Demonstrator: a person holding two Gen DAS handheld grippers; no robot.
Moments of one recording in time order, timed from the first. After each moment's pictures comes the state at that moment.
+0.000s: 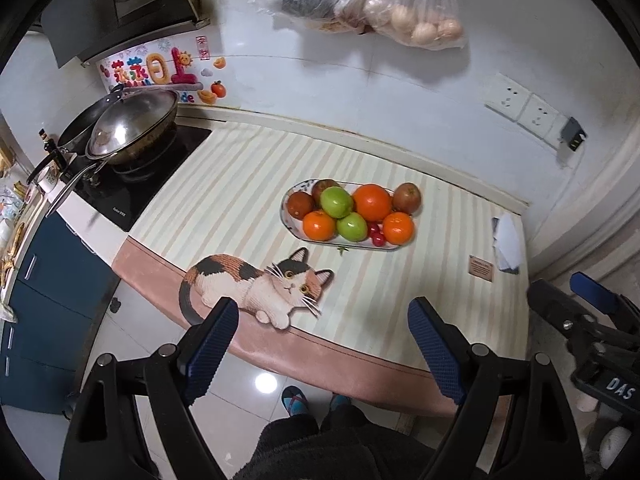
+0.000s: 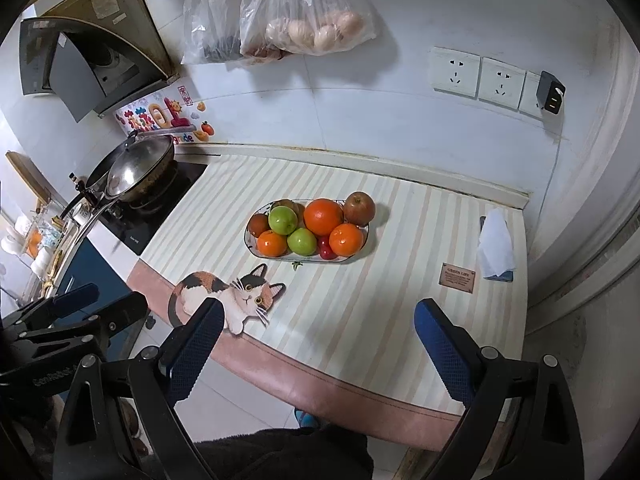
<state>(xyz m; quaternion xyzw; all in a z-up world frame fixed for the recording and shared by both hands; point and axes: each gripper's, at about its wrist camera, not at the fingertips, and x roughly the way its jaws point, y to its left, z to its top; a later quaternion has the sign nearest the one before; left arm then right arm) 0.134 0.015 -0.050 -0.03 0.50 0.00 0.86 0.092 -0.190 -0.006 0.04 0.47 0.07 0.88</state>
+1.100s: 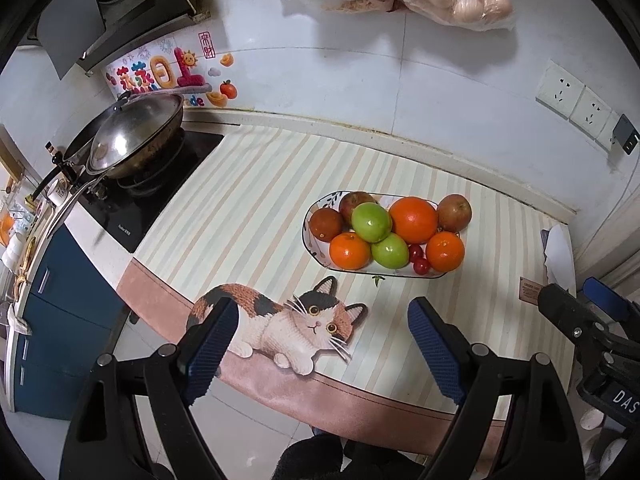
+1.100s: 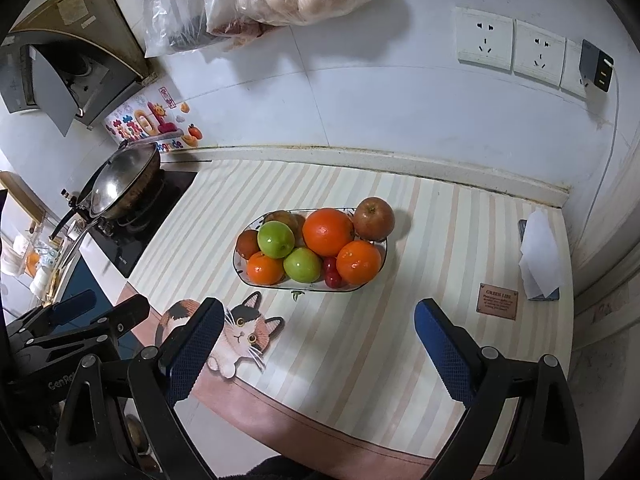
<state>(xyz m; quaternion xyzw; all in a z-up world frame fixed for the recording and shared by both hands) 0.208 0.017 -0.103 0.00 0.50 0.04 0.86 0.179 -0.171 -0.090 0.07 0.47 0.07 0.88</state>
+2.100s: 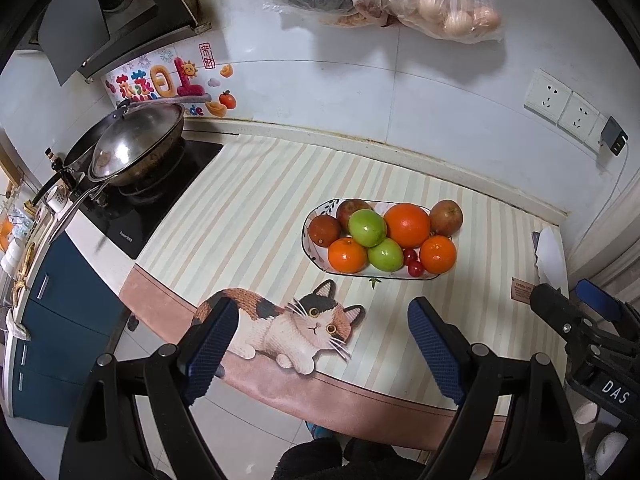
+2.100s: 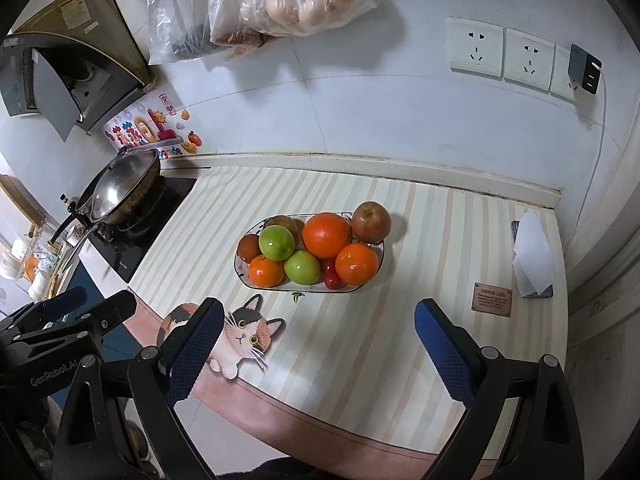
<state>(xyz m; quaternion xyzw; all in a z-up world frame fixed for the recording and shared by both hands) 0.195 0.019 -0.086 0.00 0.49 0.03 0.87 0.164 -0.175 -0.076 0.07 0.46 0.06 0.88</state>
